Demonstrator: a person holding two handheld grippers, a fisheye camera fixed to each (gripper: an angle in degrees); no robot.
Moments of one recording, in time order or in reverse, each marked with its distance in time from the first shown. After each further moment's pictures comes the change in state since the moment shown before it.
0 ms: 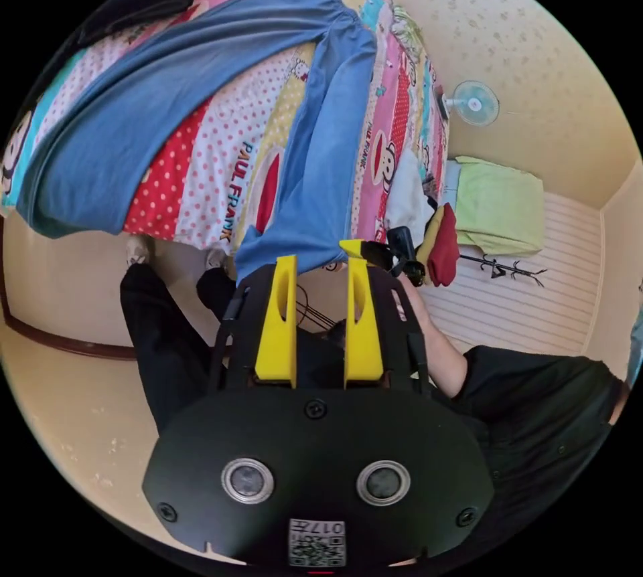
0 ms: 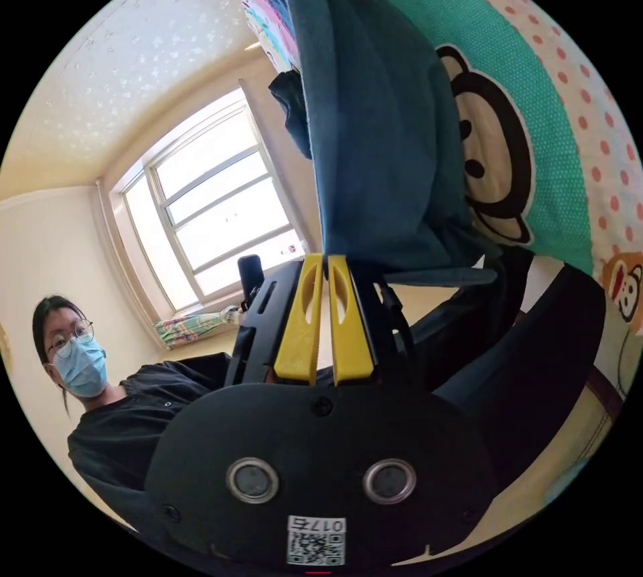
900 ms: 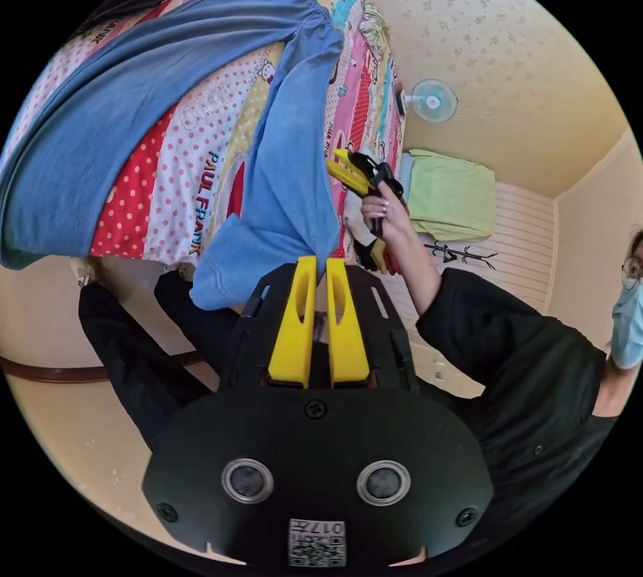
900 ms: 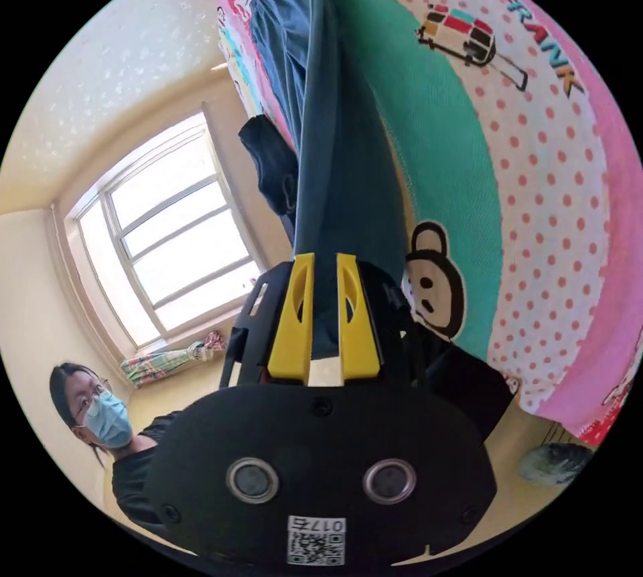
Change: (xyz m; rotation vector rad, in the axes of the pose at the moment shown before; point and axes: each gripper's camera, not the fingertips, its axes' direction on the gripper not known) left arm 0.003 0.004 -0.093 -0.052 0.282 0.014; right arm -0.120 -0.114 0.011 0.108 0.266 0.045
